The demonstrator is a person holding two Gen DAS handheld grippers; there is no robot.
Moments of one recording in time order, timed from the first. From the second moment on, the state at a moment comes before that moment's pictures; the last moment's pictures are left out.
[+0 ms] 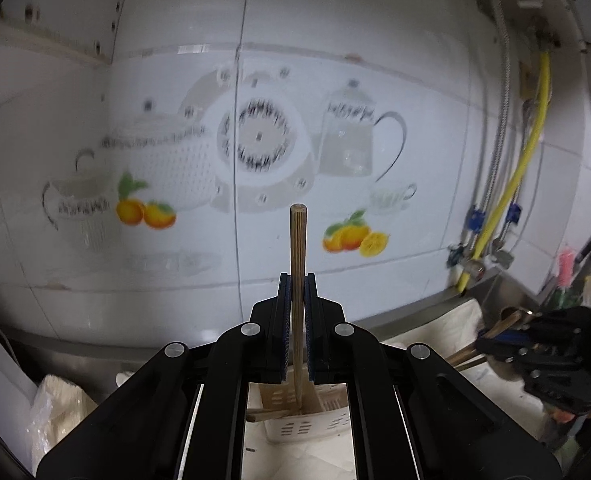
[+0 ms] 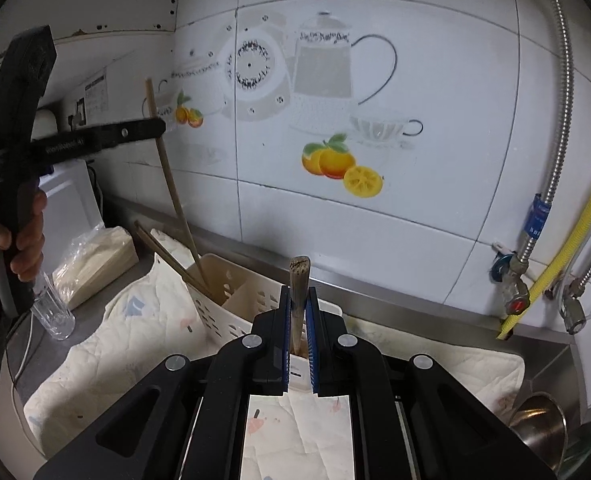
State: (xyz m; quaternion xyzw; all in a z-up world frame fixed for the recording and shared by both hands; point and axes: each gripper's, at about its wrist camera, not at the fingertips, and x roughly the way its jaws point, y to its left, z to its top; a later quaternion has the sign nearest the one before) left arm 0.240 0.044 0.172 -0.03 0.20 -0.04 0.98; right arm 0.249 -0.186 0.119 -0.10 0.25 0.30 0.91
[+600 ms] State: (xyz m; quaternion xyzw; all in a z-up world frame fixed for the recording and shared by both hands) left arm 0.258 0.049 0.111 -0.05 0.27 -0.06 0.96; right arm 0.252 -0.180 0.104 -0.11 0.26 0.30 0.91
